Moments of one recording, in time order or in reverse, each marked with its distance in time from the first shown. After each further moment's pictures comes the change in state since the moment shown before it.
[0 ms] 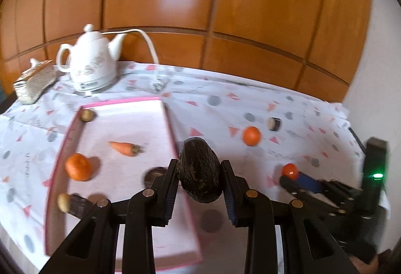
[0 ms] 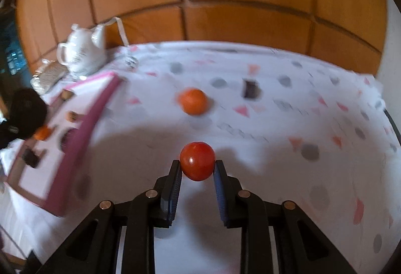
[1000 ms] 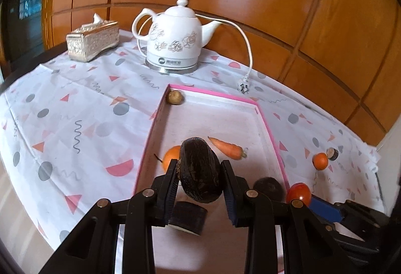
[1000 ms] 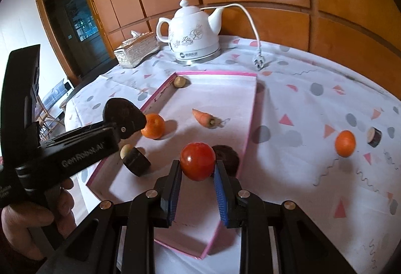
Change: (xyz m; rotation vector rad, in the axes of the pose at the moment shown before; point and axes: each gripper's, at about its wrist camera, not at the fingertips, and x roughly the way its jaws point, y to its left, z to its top) left arm -0.001 0.136 -0.005 -0.269 0.031 0.148; right arm 0.007 0.153 0.035 -0.207 0.113 0.399
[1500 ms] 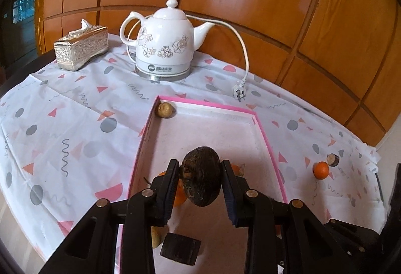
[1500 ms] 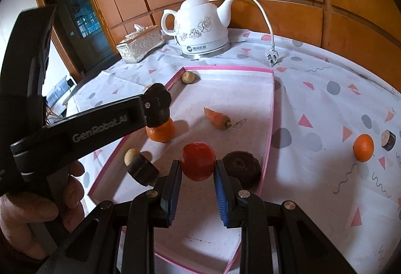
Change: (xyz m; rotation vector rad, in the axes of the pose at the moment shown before) left arm 0.023 -0.015 0.025 0.044 0.000 -0.016; right arm 0.024 0.013 0.008 -0.006 0.033 0.020
